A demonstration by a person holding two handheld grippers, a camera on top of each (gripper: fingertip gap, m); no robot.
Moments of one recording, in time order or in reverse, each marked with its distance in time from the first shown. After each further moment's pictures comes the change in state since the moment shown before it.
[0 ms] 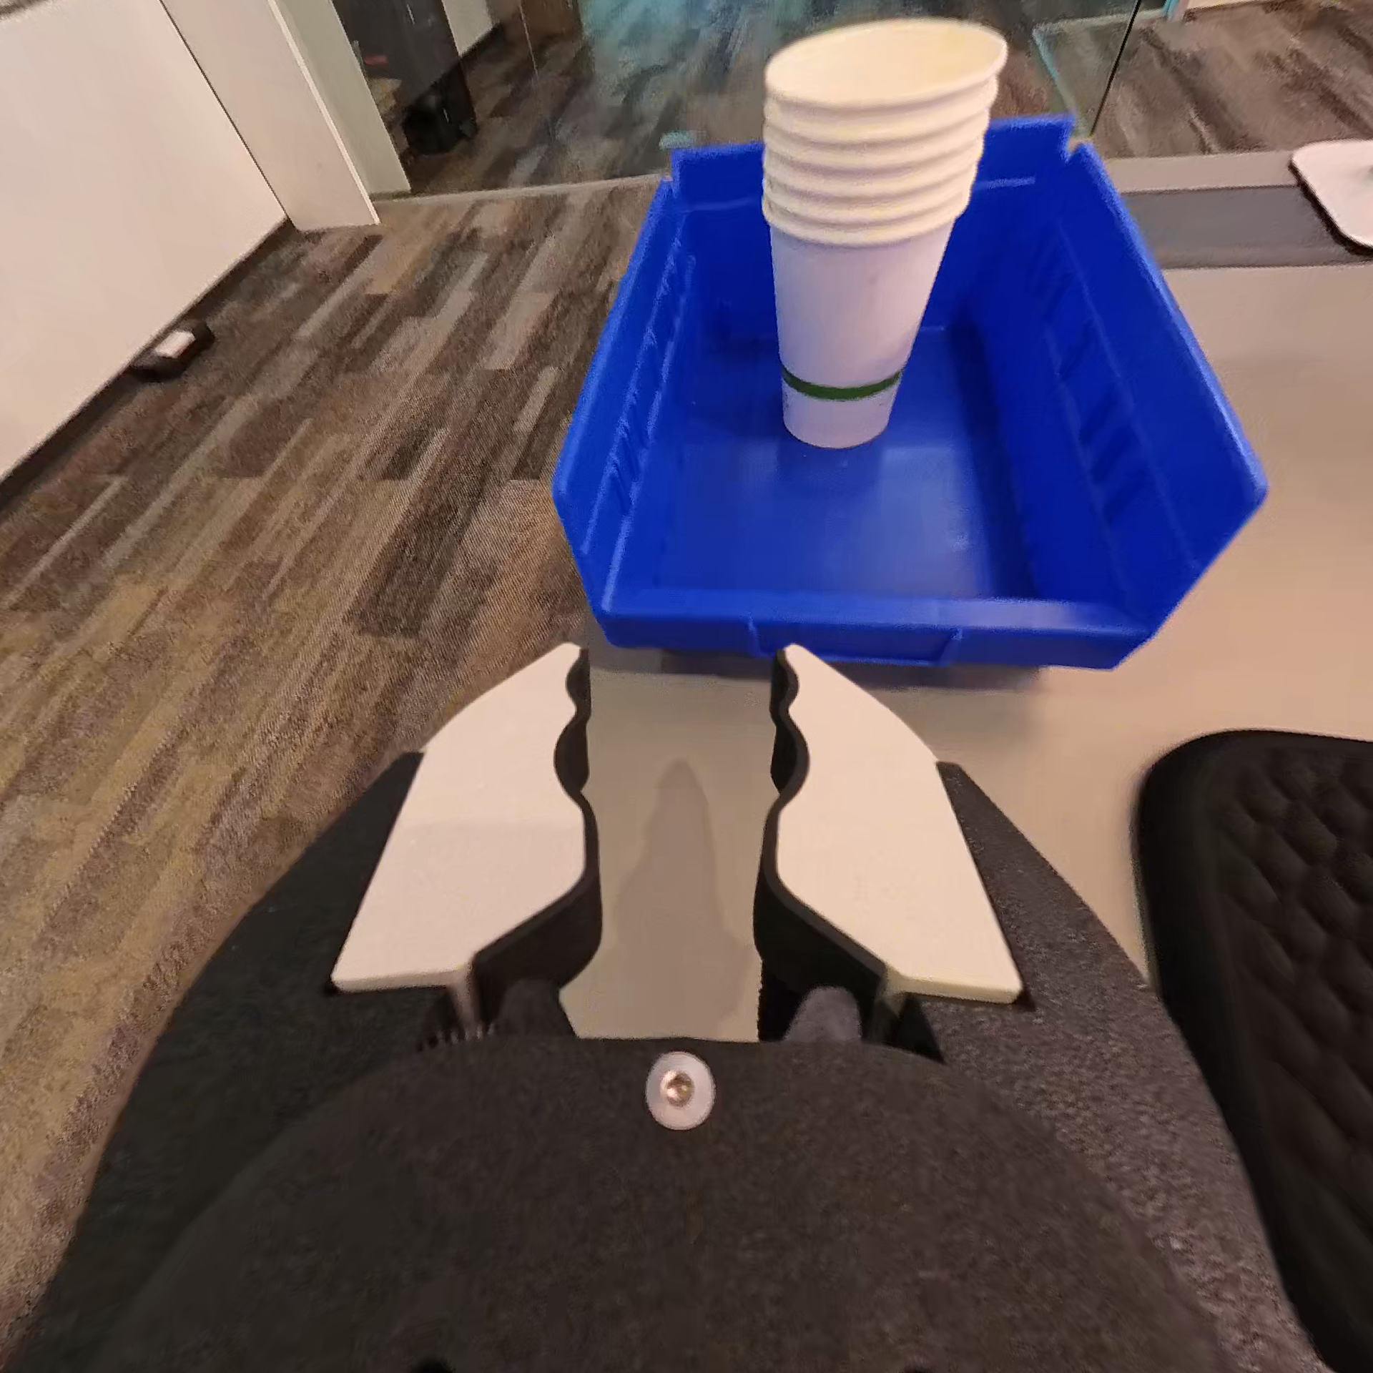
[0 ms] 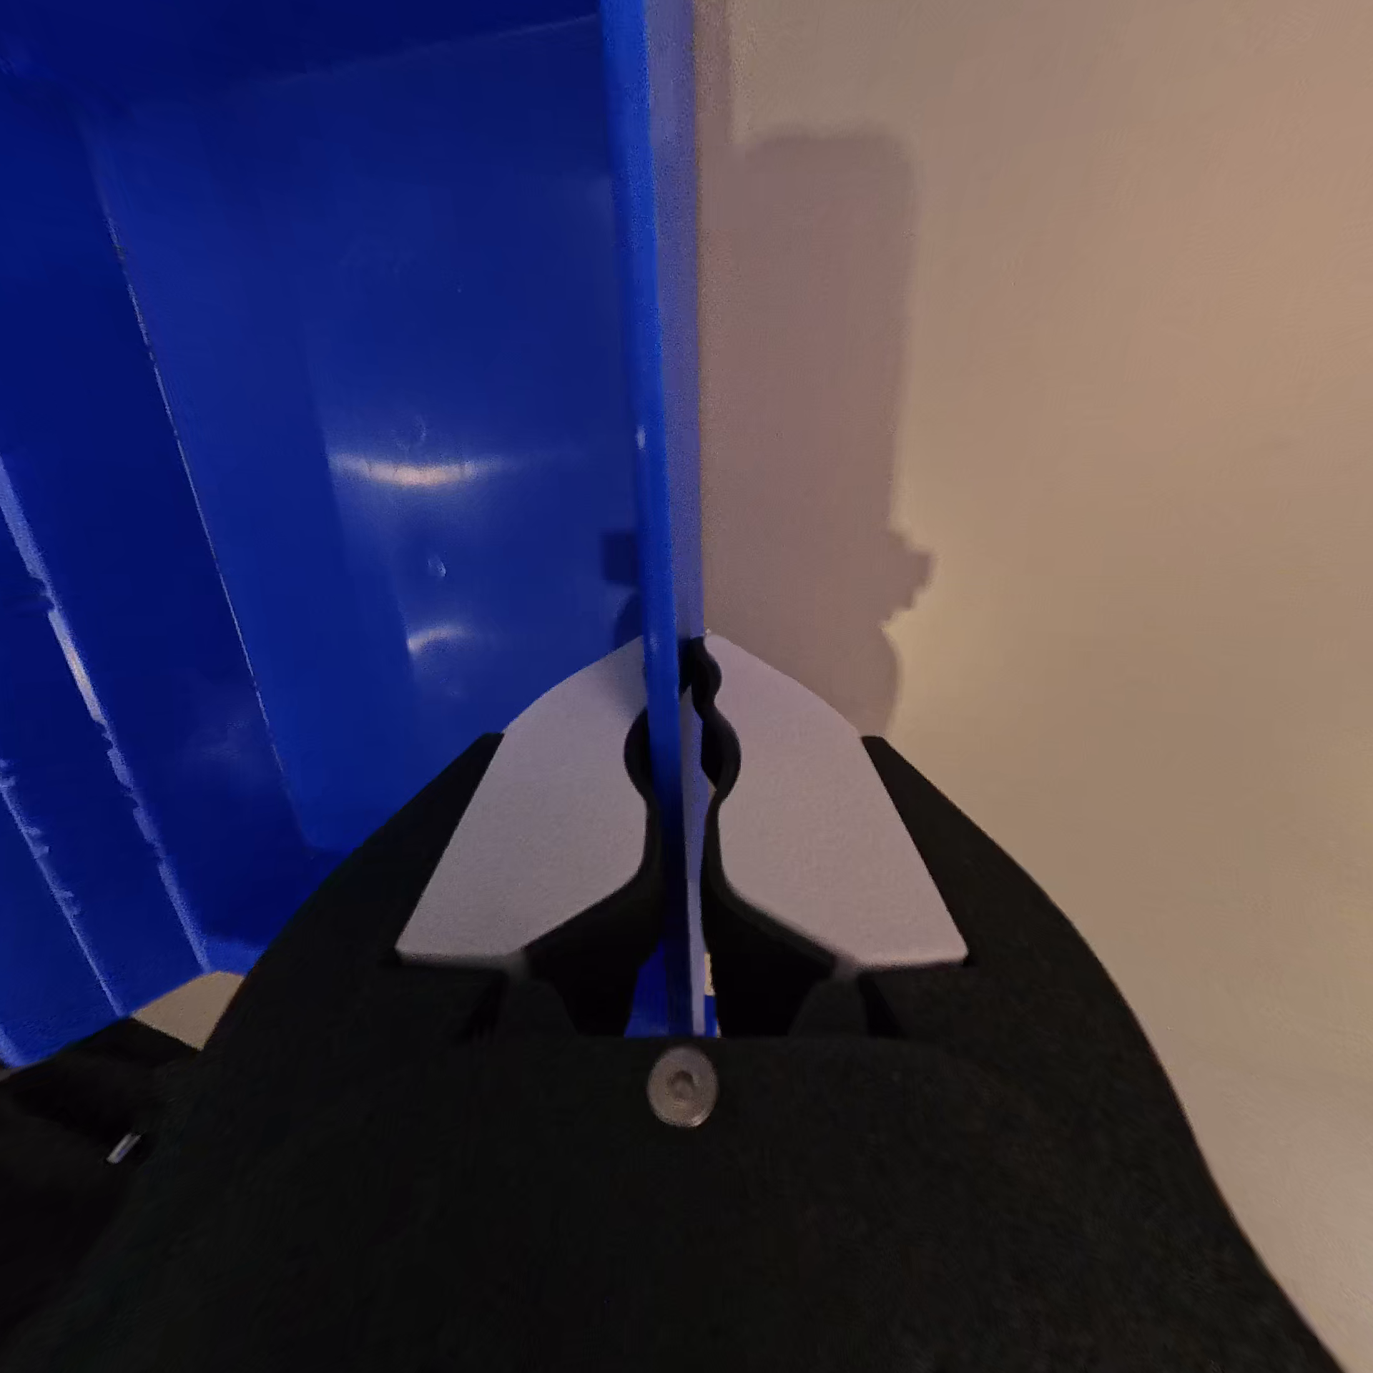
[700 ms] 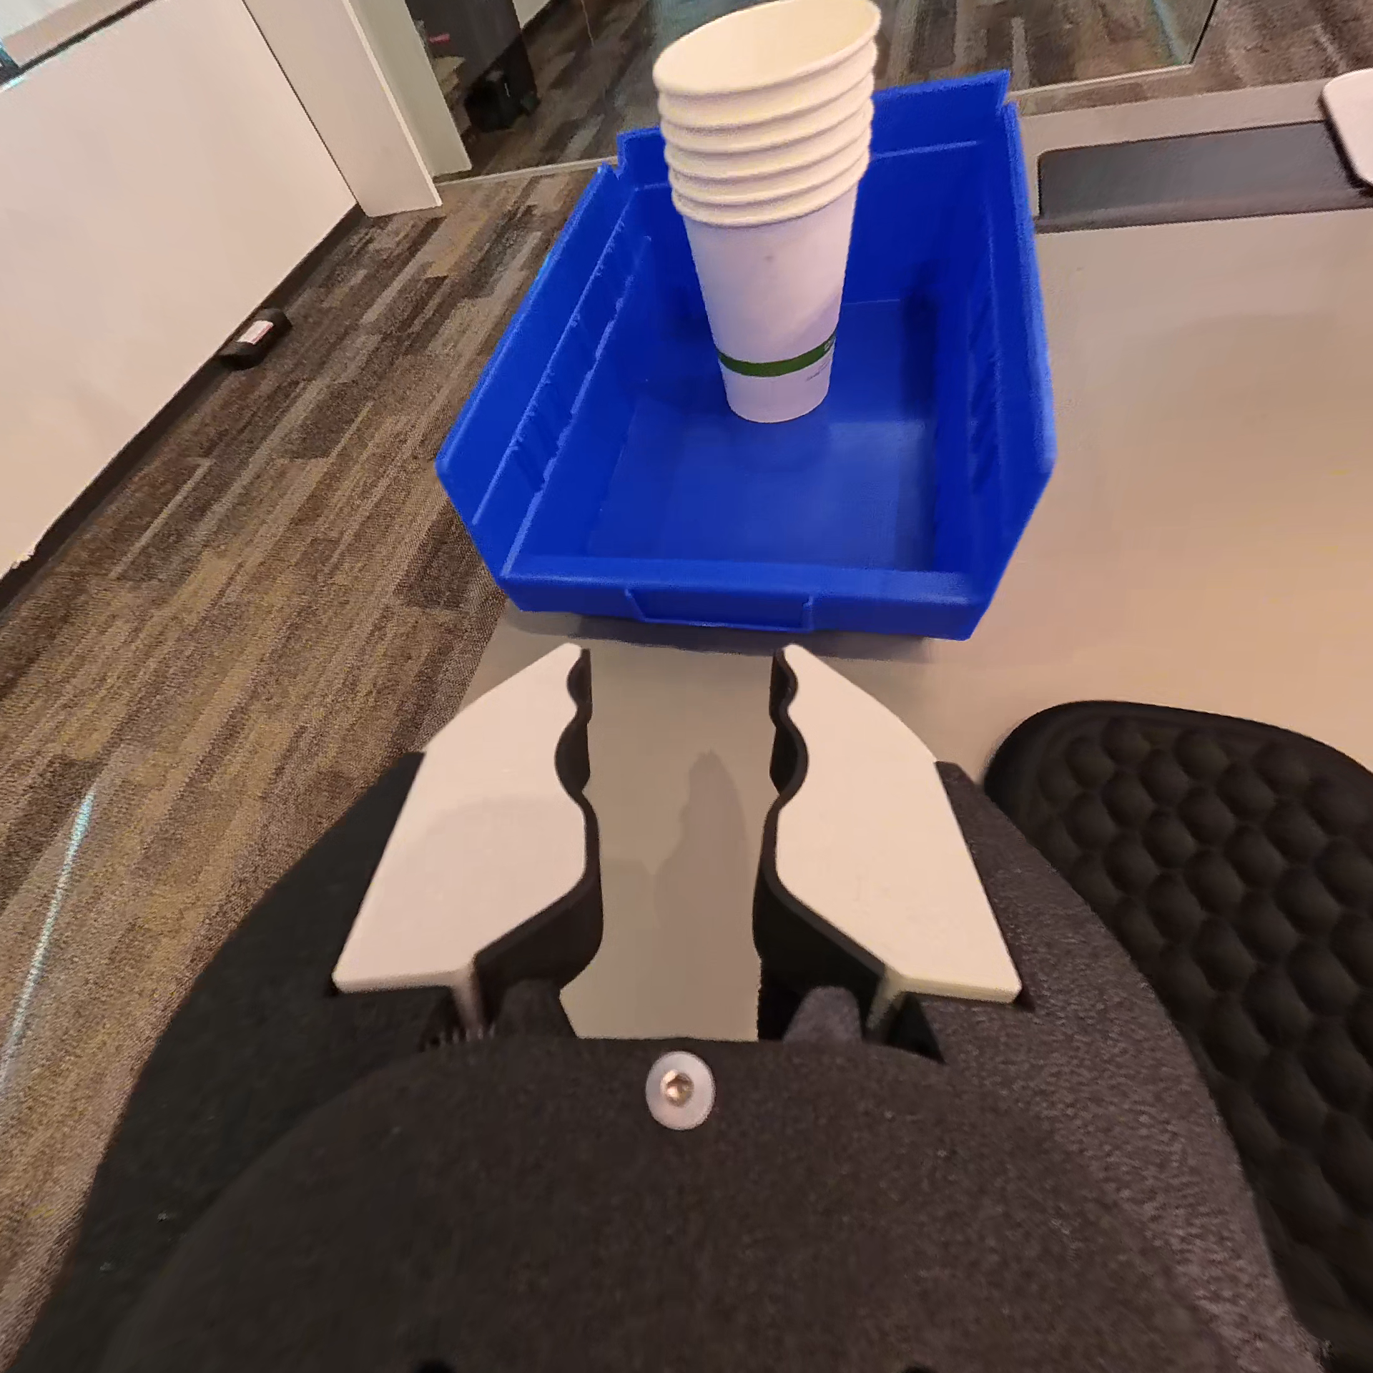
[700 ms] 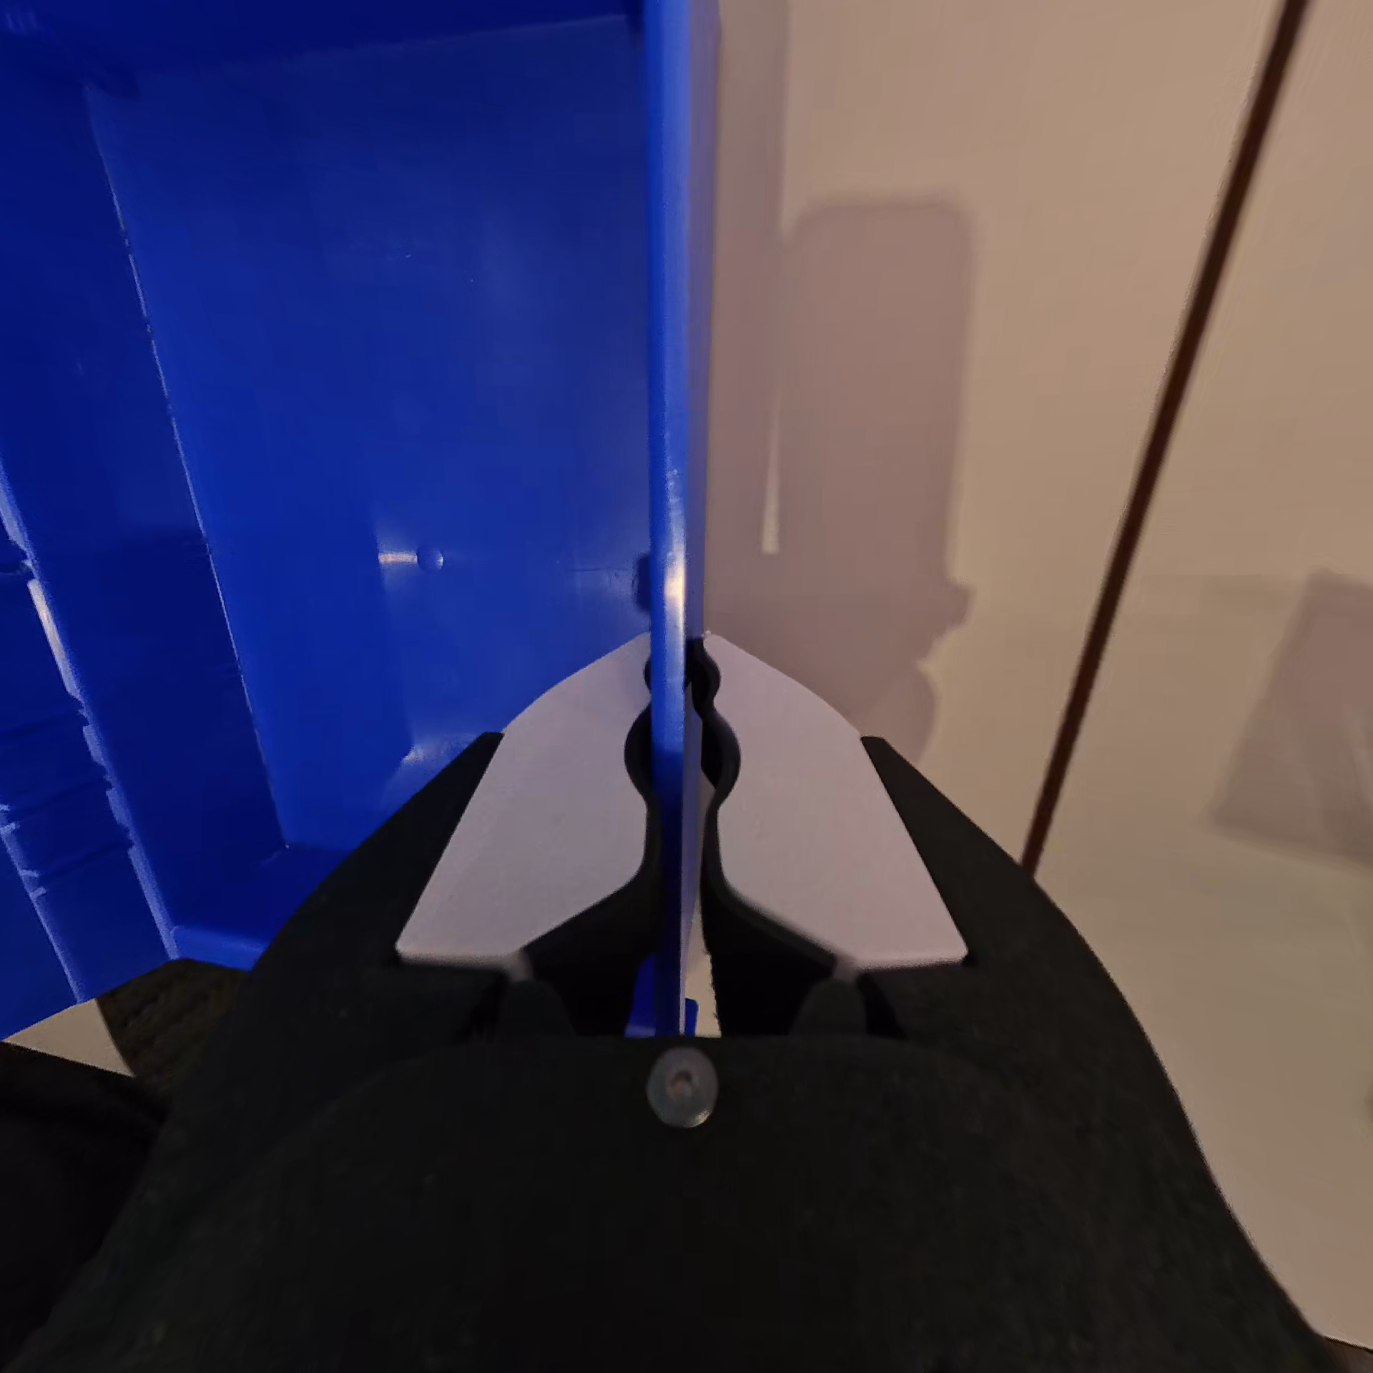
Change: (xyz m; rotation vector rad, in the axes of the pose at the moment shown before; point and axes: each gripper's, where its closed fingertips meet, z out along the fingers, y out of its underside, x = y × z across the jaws) left arm 0.061 0.001 -0.023 -0.038 -0.100 0.031; right arm 0.329 0.141 -0.105 0.074 0.074 0.269
